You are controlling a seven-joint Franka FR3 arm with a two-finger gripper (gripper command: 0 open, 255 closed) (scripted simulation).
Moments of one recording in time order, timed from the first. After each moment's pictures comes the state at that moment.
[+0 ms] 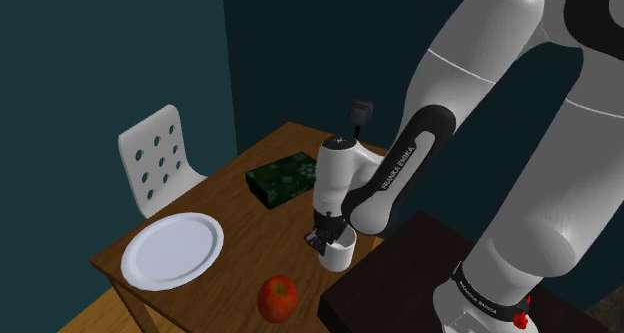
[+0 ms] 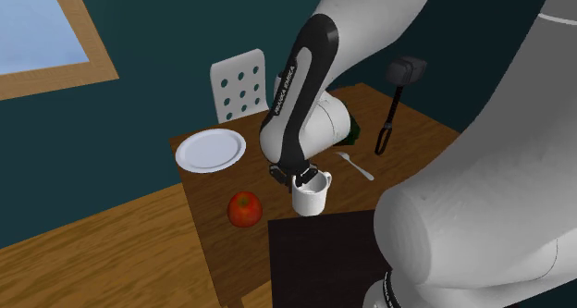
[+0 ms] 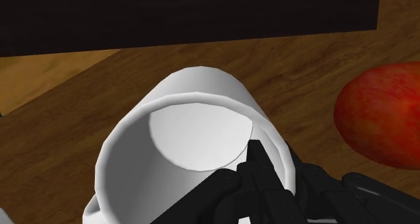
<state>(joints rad) 0.01 0.05 0.45 -2.80 -0.07 2.83 0.64</state>
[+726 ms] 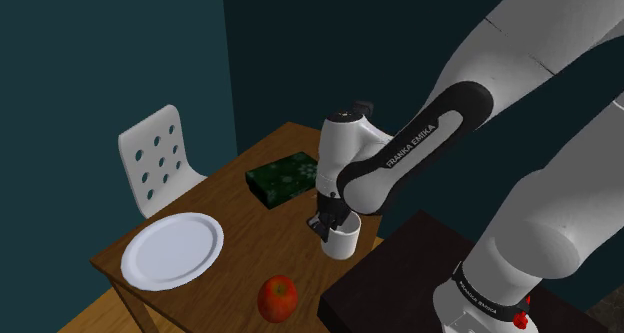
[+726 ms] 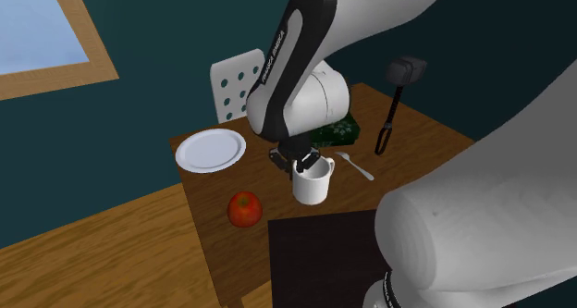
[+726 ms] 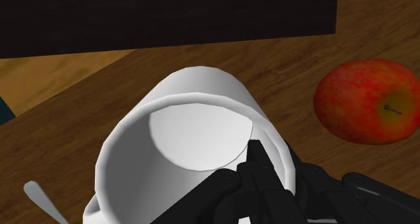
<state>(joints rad) 0.05 -0.18 0.46 -2.81 0.17 2.63 0.47</state>
